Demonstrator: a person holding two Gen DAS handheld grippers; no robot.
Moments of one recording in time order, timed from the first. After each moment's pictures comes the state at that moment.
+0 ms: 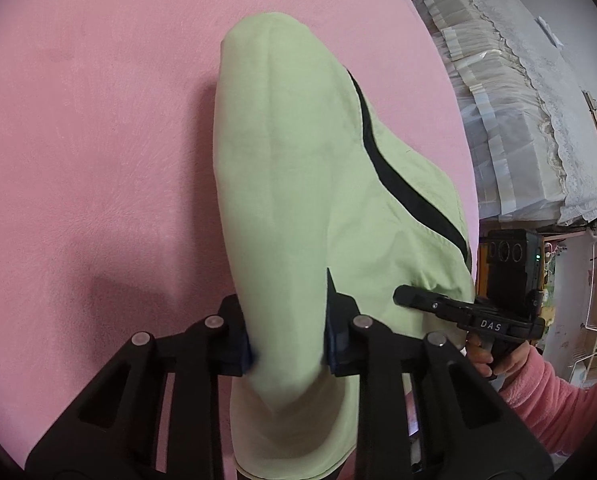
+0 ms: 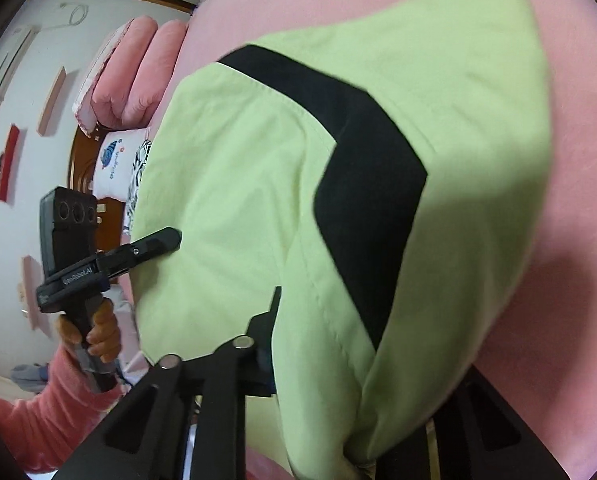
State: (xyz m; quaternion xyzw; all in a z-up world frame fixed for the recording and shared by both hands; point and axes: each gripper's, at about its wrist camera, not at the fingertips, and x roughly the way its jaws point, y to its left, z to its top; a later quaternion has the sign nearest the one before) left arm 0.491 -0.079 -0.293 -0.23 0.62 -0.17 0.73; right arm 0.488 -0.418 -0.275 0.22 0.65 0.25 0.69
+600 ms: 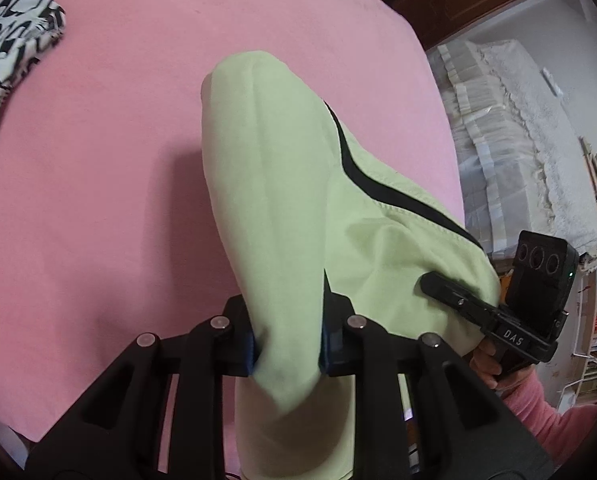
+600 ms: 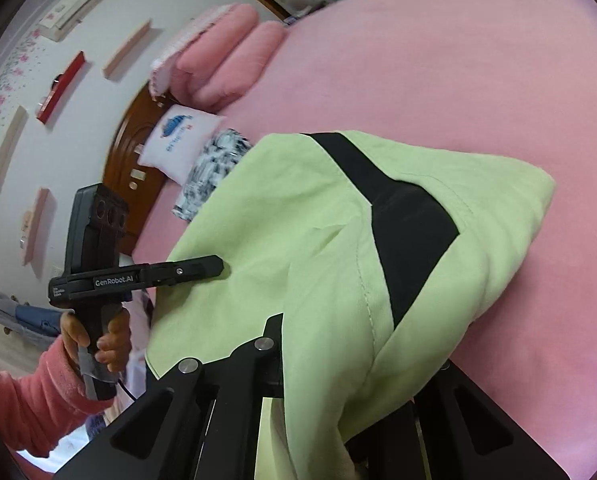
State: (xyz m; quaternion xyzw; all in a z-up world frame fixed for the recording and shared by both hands) left arm 0.407 0.075 -0.165 -0.27 0.57 -0.12 0.76; right arm 0.463 -0.215 -0.149 0.16 0.55 0.36 0.74
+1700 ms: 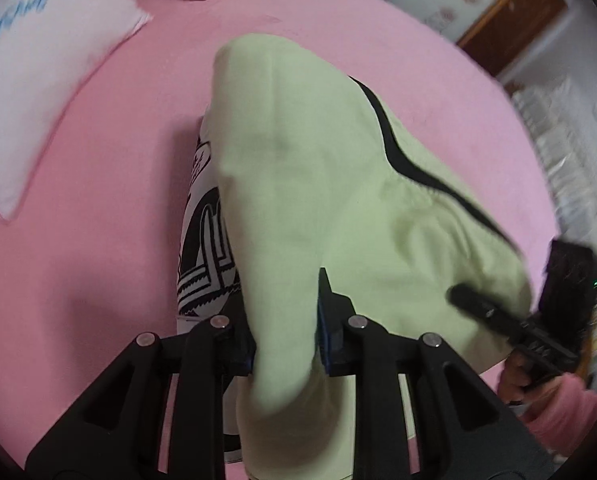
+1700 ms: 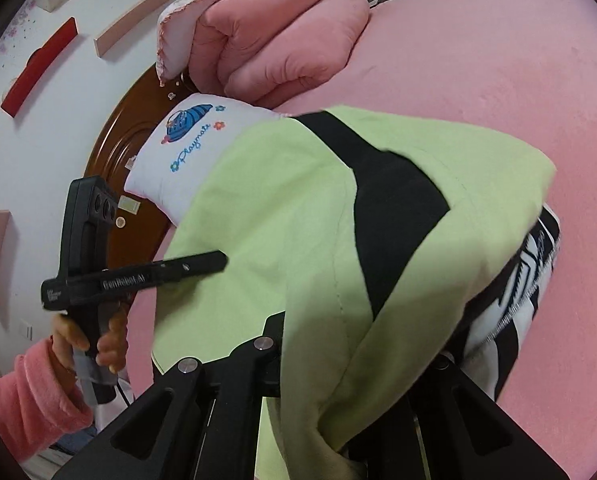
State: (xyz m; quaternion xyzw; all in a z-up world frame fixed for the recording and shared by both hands) left arm 0.583 0.739 -0.233 -0.21 0.55 -0.05 0.81; right arm 0.633 0.428 -0.264 0.17 0.51 0.37 0.75
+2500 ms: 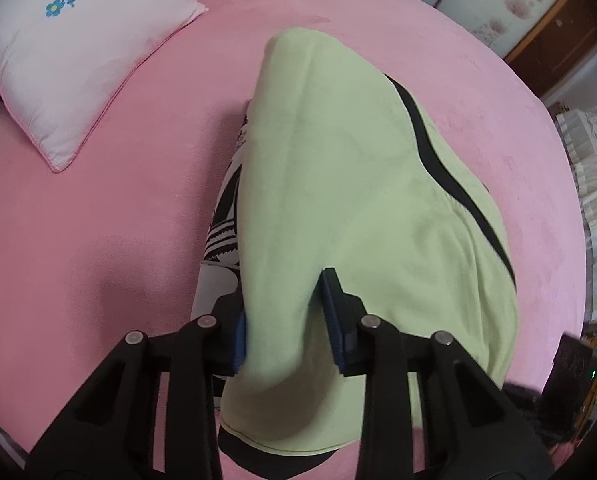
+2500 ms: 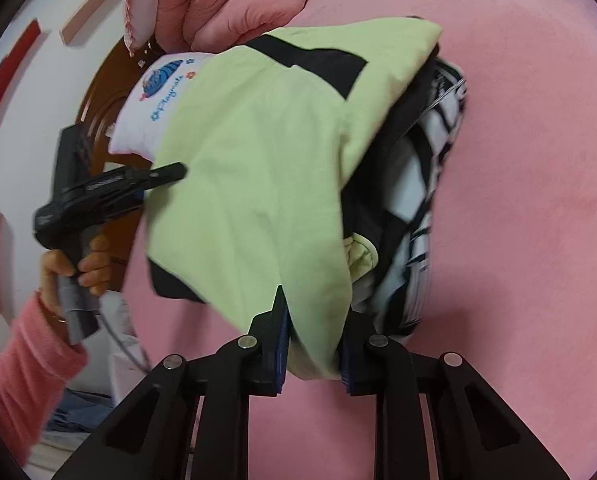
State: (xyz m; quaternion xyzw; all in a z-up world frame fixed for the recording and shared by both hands) left arm 0.577 0.736 -0.204 -0.19 0.57 0.06 0.80; right arm 0.543 0.365 -0.273 0.21 0.61 0.35 0.68
